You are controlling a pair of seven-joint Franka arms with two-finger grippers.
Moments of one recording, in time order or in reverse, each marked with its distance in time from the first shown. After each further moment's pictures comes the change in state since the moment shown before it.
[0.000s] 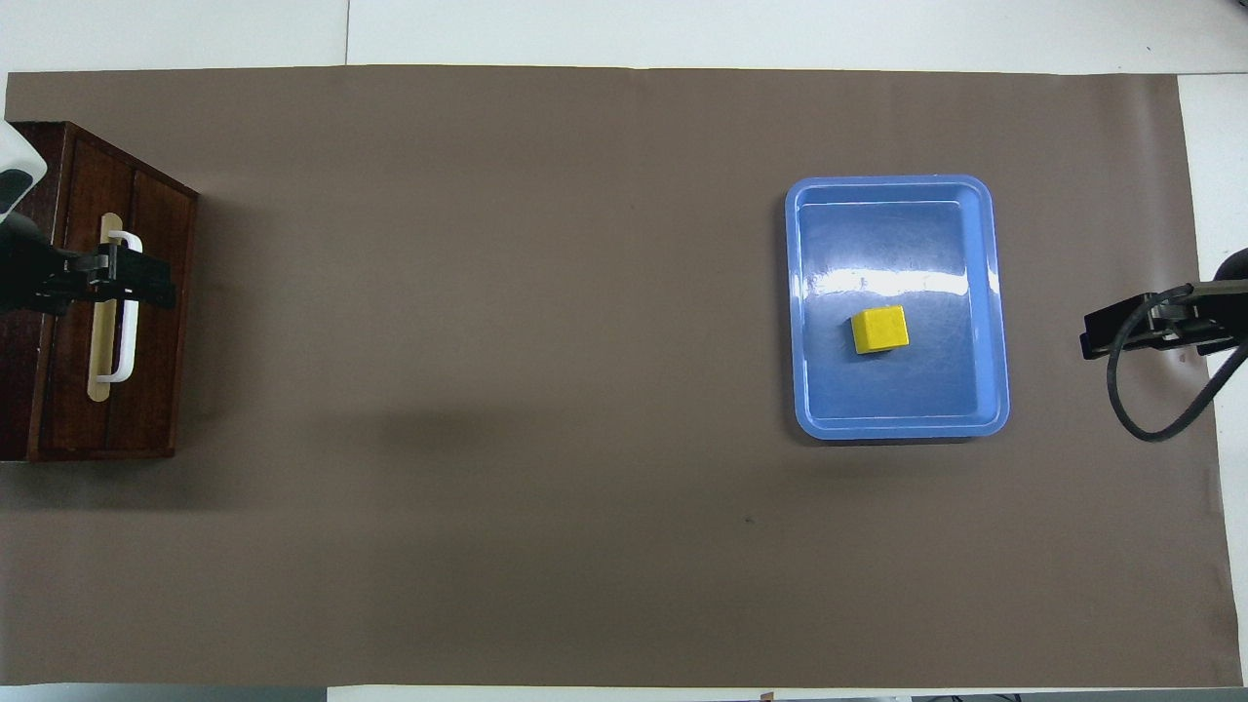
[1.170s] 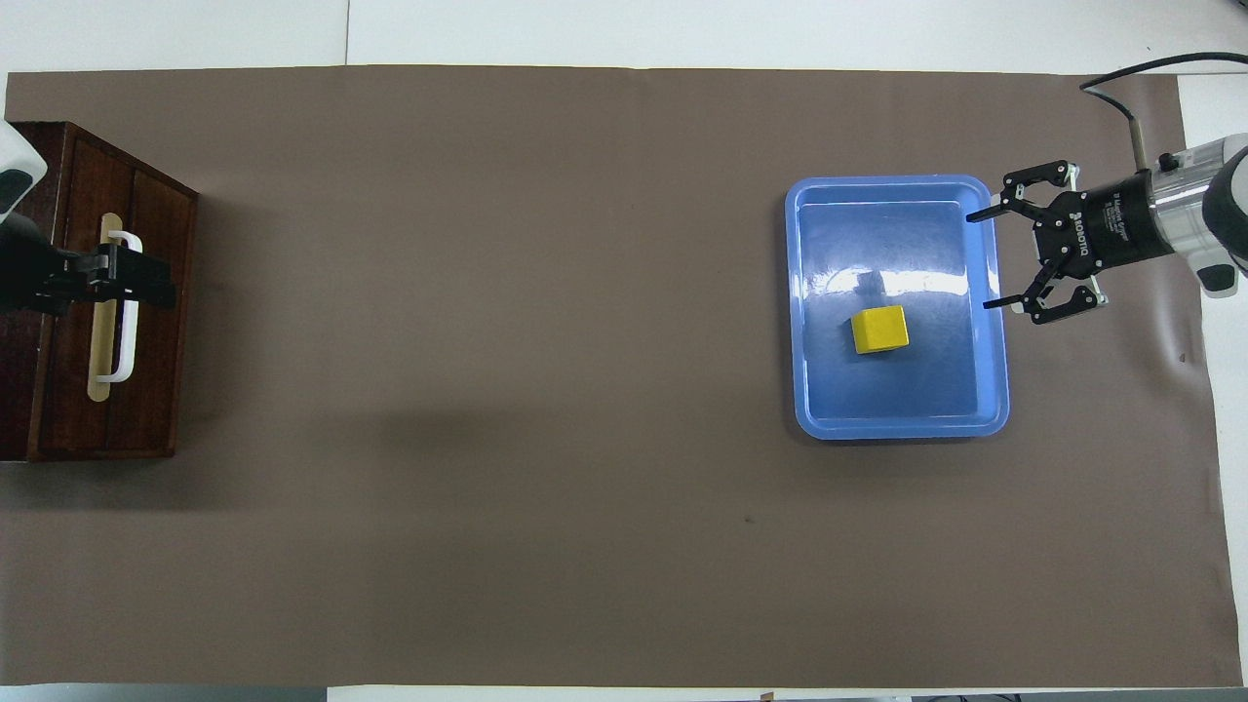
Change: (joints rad) left arm 0.000 0.000 0.000 0.000 0.000 0.000 0.000; right arm -0.173 0.404 -0.007 0.004 0.680 0.225 1.047
